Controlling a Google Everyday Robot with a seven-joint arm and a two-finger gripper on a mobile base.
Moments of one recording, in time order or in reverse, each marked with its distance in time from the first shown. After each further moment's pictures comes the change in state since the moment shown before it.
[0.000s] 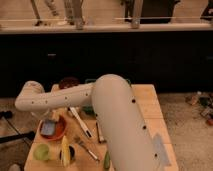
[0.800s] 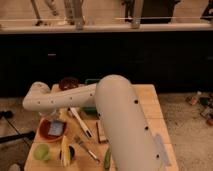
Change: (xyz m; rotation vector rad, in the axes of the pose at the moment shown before) arm 0.010 0.037 0.019 -0.085 -0.012 0.029
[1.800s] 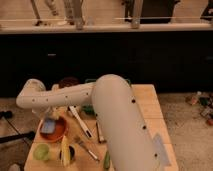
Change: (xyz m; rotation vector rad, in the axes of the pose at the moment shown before) arm -0.003 -0.038 -0.025 0.111 0.004 -0.056
